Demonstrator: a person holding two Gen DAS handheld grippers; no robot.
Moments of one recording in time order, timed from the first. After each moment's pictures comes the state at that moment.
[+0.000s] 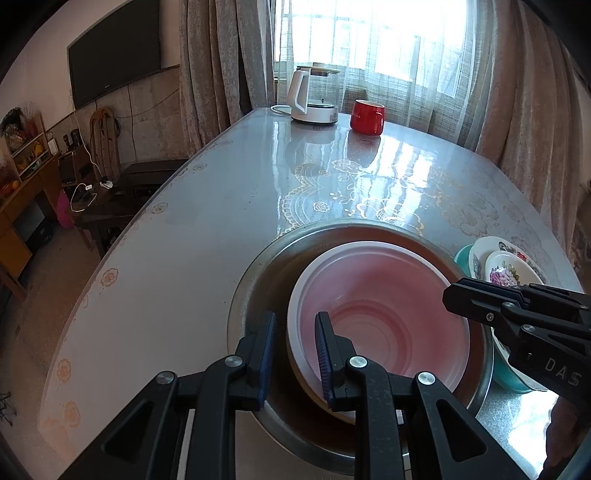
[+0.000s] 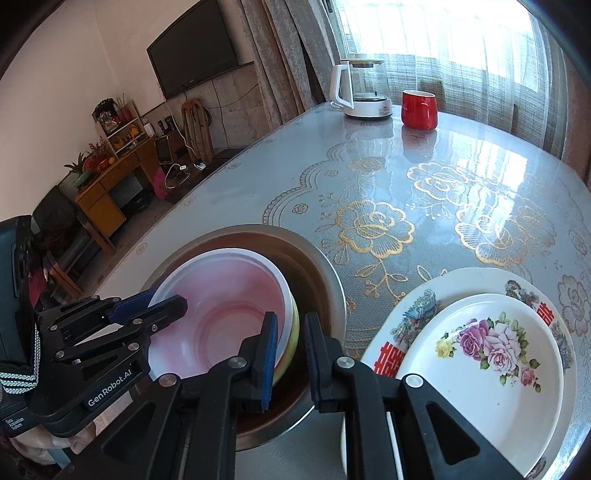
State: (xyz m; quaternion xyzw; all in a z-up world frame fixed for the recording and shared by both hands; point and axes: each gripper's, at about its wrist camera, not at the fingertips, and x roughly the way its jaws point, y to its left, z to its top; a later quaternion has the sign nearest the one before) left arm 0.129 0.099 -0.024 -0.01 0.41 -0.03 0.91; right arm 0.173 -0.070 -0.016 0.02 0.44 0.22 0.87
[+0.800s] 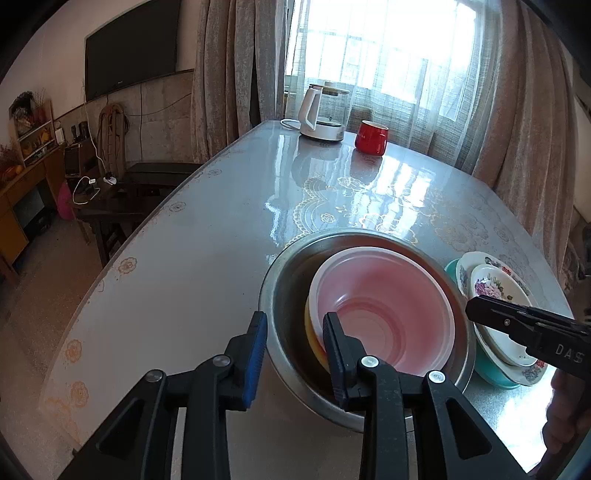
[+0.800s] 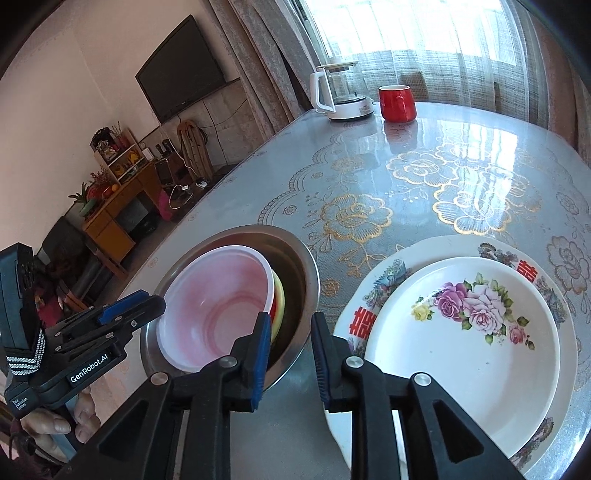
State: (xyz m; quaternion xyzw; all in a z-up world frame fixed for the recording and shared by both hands) left arm 0.098 0.120 -0.014 -0.05 0.39 -0.03 0.92; right arm 0.155 -0.103 -0.014 0.08 0.43 0.22 0.87
